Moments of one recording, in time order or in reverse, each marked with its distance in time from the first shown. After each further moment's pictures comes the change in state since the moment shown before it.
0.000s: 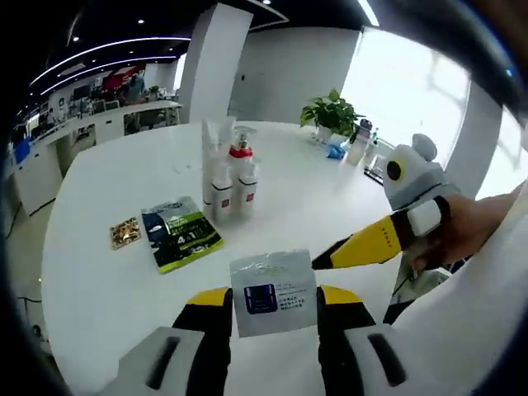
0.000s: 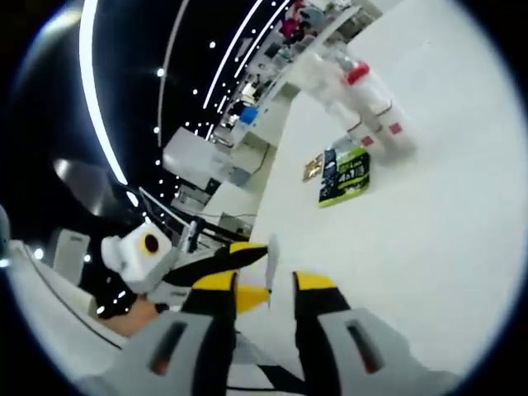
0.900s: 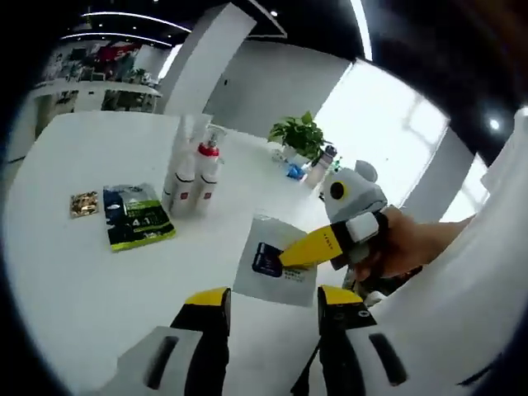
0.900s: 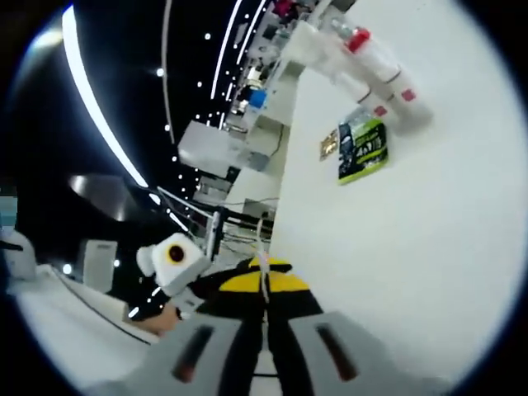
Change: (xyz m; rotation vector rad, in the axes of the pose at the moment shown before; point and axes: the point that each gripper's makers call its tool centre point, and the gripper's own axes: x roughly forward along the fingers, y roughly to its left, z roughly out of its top) left arm -0.019 -0.035 -0.002 -0.266 -0.106 -0.368; right arm -0.002 0.022 -0.002 0.132 0.090 0.168
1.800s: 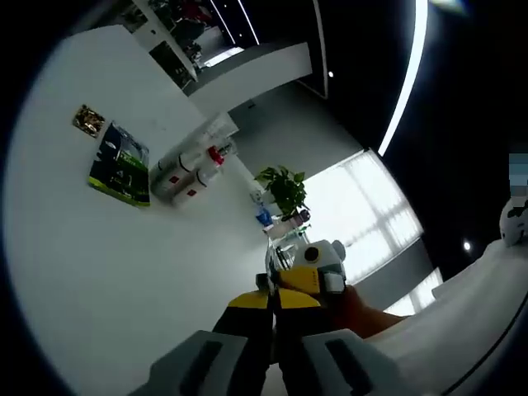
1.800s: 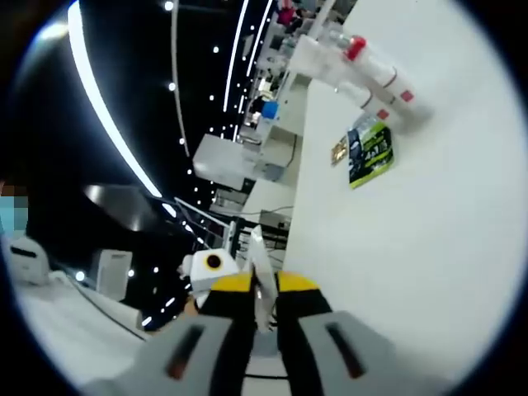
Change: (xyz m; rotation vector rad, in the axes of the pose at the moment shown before) left arm -0.004 -0.021 0.013 -0.396 -0.216 -0.183; right arm -0.013 0.004 -0.003 0.012 -0.074 0.053
